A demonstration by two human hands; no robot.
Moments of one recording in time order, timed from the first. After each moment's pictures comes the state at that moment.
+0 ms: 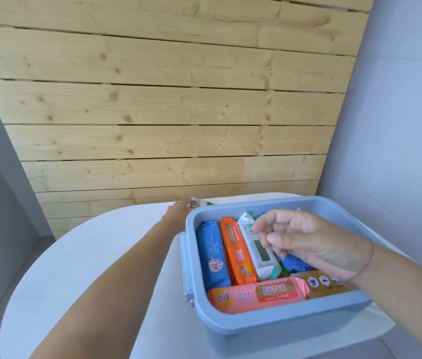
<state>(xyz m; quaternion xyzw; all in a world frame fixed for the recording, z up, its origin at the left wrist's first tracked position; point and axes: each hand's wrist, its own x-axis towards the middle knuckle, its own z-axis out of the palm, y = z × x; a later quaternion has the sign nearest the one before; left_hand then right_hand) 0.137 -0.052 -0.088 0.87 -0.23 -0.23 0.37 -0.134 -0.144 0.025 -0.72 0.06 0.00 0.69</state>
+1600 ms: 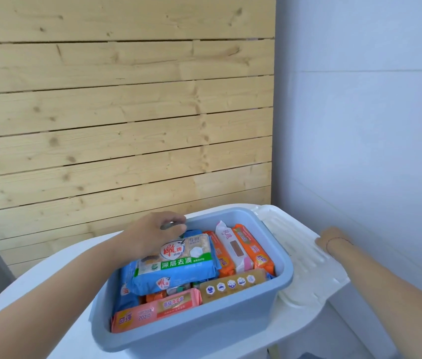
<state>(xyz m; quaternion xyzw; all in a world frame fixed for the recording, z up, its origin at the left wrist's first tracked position) -0.006 -0.055 0.040 0.85 -0.42 -0.18 0.26 -0.227 -0.385 -0.079 -0.76 0.62 0.01 0.19</state>
